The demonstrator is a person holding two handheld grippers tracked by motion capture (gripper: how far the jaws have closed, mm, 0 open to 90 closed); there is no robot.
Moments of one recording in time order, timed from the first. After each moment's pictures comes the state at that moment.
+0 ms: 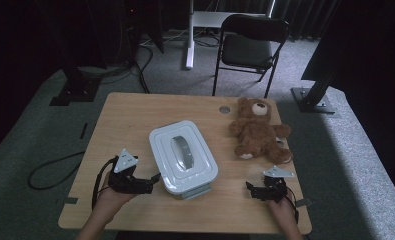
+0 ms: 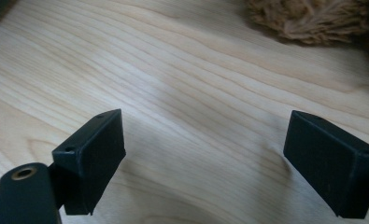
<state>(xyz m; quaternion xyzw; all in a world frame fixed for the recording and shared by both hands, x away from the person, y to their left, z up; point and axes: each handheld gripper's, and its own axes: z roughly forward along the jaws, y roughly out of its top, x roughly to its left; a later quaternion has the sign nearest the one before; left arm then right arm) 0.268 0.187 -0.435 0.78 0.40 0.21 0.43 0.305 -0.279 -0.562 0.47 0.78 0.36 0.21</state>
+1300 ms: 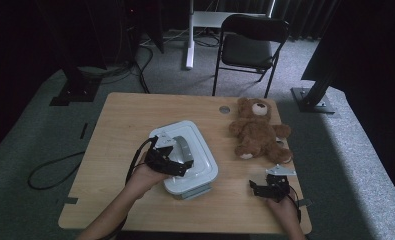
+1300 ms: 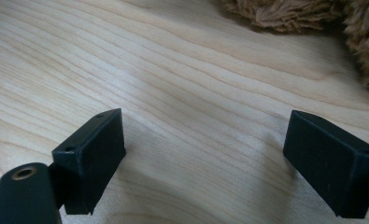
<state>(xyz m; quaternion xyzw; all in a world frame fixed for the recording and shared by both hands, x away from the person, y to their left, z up) 0.325 0.105 -0.421 0.82 0.35 0.14 0.42 0.310 -0.287 -0.564 0.49 0.77 0.35 0.22</state>
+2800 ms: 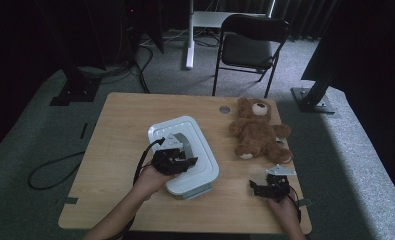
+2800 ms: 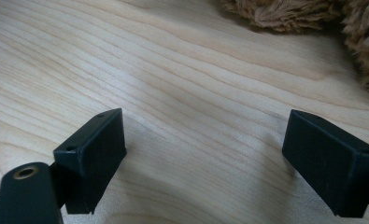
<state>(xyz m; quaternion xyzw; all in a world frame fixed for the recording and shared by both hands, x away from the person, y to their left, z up) 0.319 0.092 -0.419 0.82 0.33 0.11 0.45 0.310 -0.287 -0.564 0.49 0.77 0.35 0.22</state>
